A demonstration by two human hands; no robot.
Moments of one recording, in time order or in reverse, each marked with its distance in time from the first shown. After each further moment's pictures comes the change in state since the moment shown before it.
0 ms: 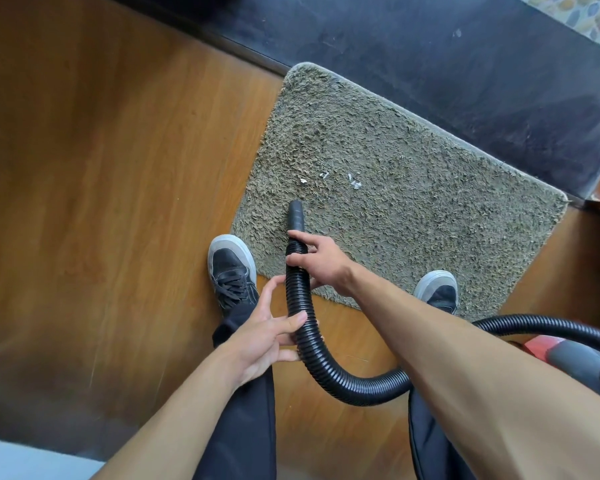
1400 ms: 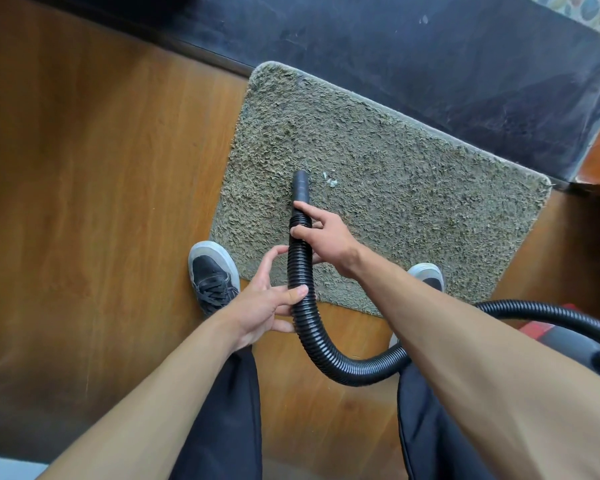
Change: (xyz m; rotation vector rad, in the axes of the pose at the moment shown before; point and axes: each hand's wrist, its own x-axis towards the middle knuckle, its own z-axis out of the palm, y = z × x) left_hand 0.030 0.042 0.040 0.256 -0.014 0.035; right_hand -0.003 -0.013 -0.057 0.163 0.101 -0.106
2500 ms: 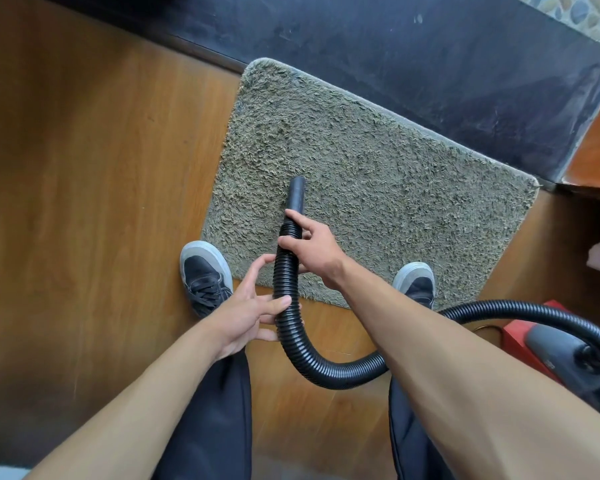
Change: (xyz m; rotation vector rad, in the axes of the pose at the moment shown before) left_hand -0.004 -0.007 -0.014 -0.023 -0.010 -0.040; right_hand -0.005 0.009 0.014 0.021 0.030 0.021
